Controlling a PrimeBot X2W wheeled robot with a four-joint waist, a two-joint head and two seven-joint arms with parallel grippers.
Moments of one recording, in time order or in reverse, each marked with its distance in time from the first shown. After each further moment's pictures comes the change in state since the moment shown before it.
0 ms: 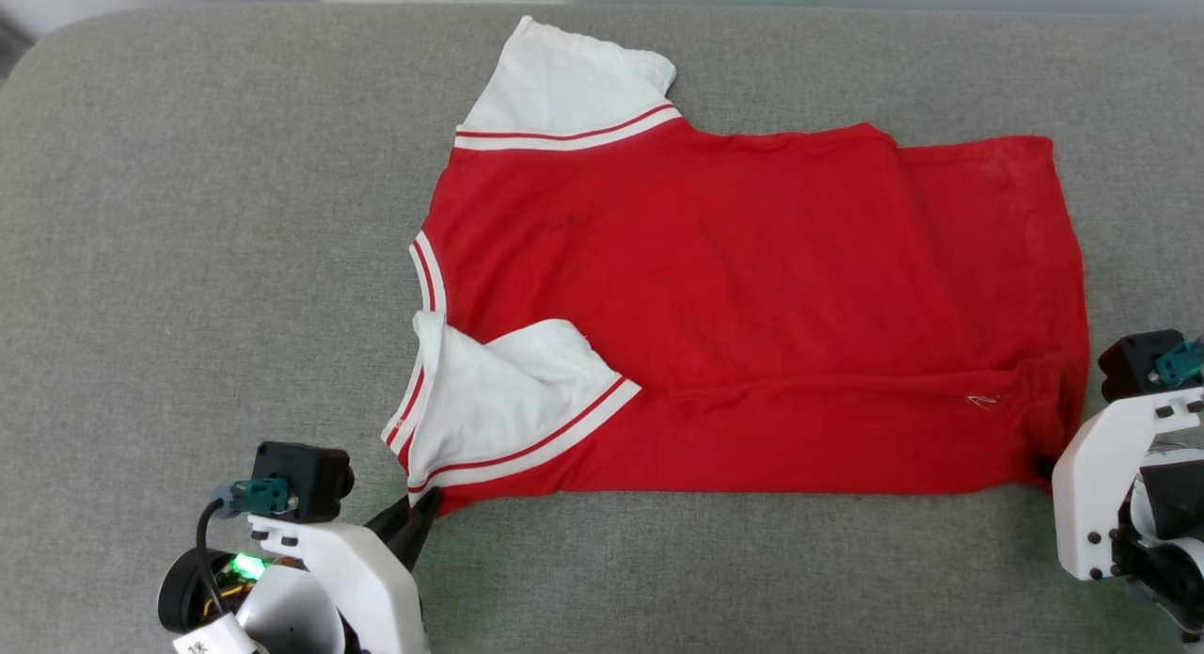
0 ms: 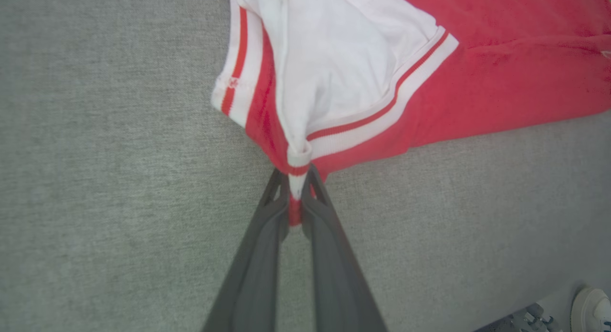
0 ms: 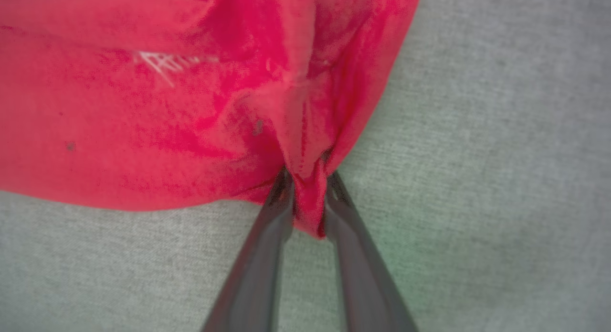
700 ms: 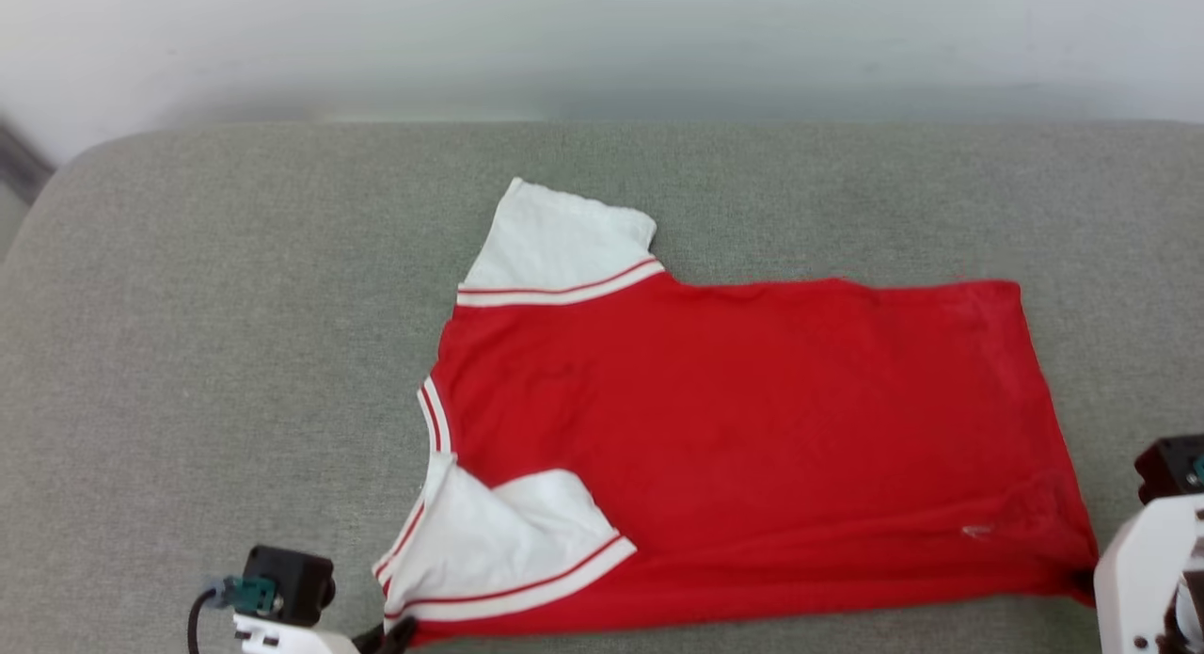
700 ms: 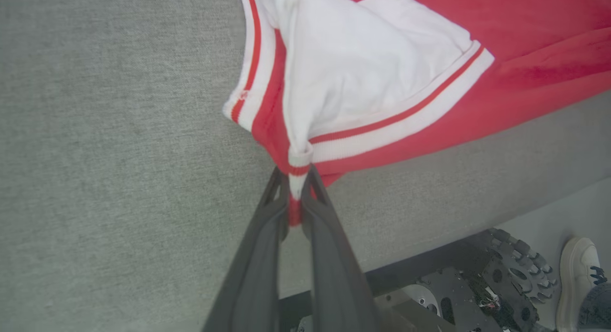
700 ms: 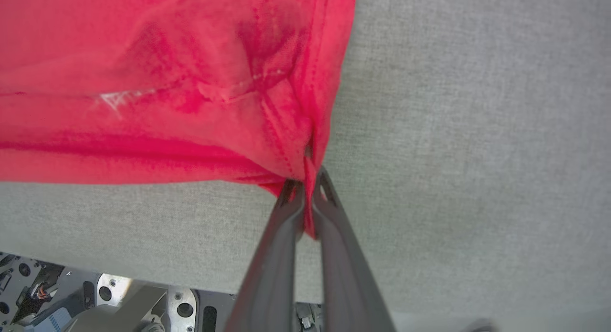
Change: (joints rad) left arm 0.145 0.080 -0.022 0.011 -0.053 -0.005 0.014; right arm 0.175 -0.034 -0.073 -0.126 0.093 0.001 0.034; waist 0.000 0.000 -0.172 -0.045
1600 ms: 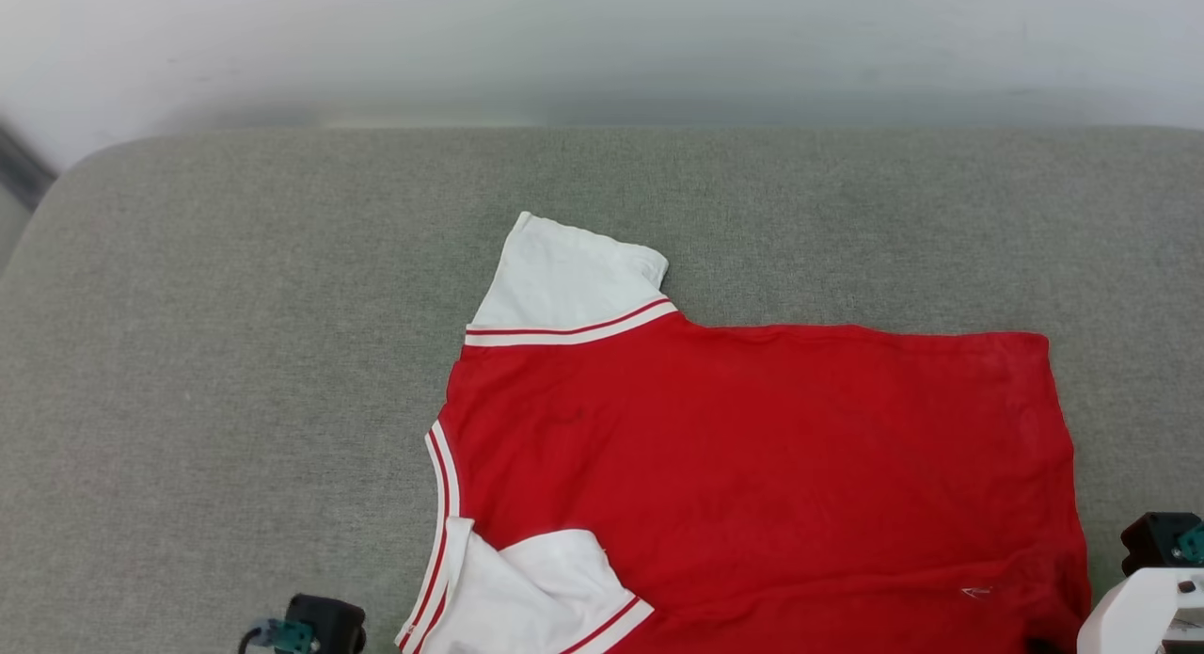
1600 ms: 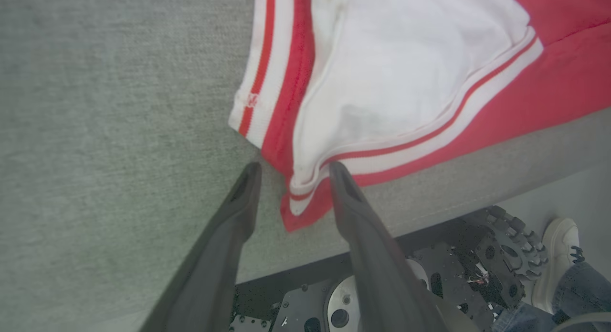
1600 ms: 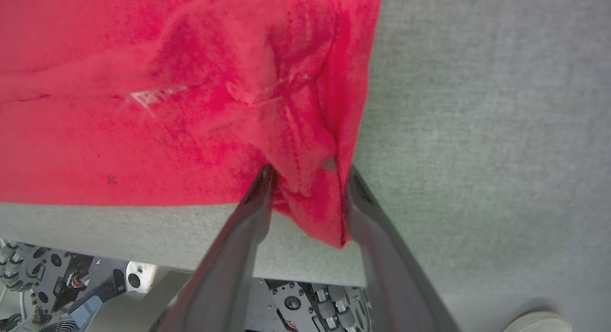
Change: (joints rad) left arm 0.031 -0.090 -0.080 0.183 -0.025 -0.122 -0.031; right arm 0.119 0.053 -0.025 0.070 0.022 -0.001 -0.068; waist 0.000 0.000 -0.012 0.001
